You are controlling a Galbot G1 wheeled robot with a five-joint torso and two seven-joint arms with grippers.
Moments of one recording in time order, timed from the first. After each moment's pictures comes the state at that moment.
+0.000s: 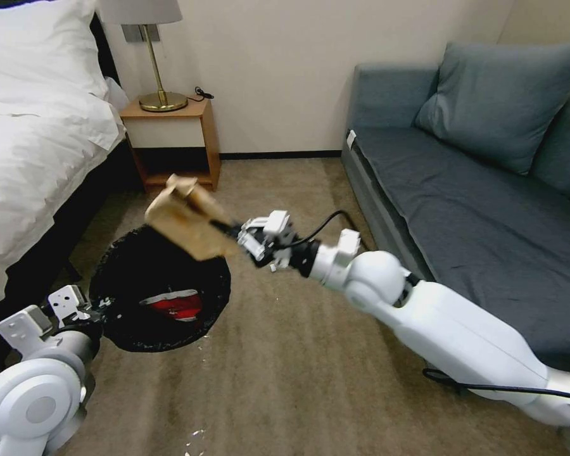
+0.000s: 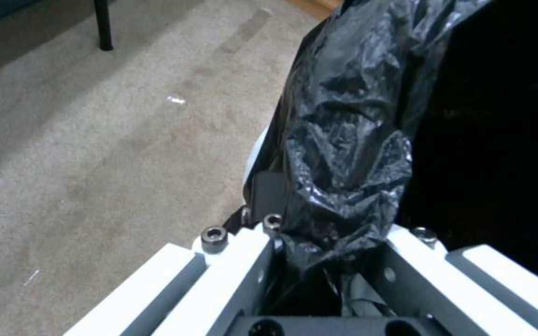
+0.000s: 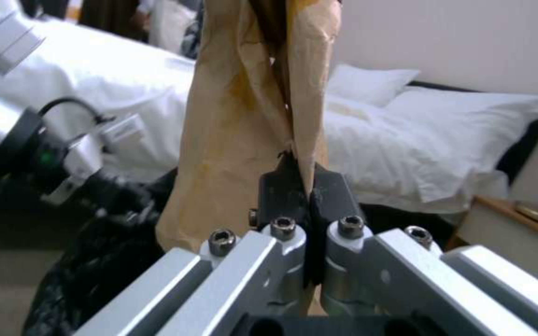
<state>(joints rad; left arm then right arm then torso) 1.48 -1.12 -0.81 -2.34 -1.19 0.60 -0.79 -0.37 0.98 -0.49 1.82 0.66 0.09 -0.34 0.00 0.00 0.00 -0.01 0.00</state>
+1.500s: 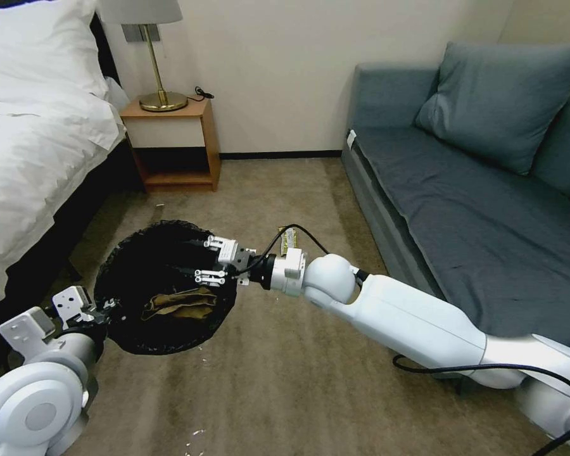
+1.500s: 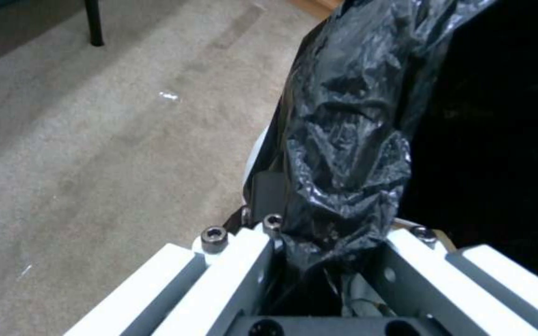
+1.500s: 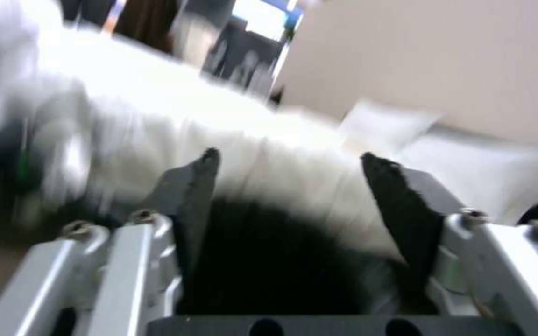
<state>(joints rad) 1.48 -1.11 -0.81 -2.36 -1.21 0.61 -0.80 -0.27 1.07 -0.56 1.69 0.64 0.25 -0.38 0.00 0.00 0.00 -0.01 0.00</state>
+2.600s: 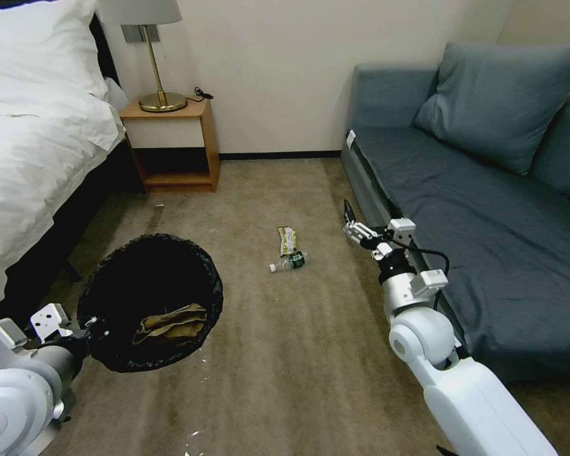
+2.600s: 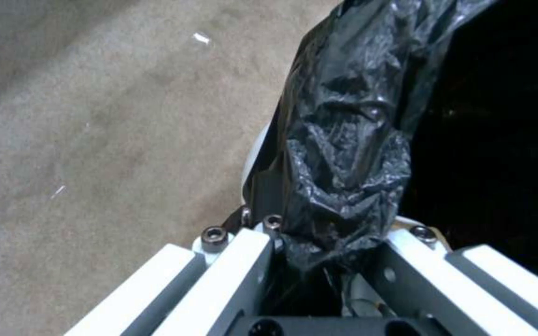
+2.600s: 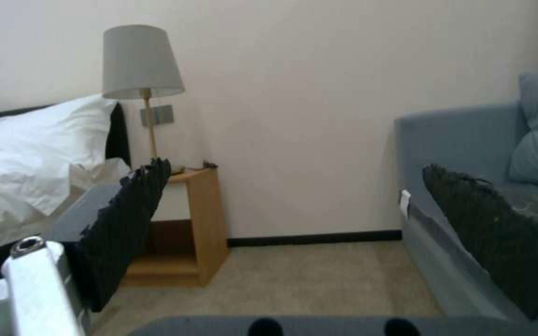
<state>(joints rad) 1.52 -1.14 -0.92 -2.40 -1.48 0.68 -0.98 -1.01 1.10 0.18 1.91 0.49 0.13 0.24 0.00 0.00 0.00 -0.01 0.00</state>
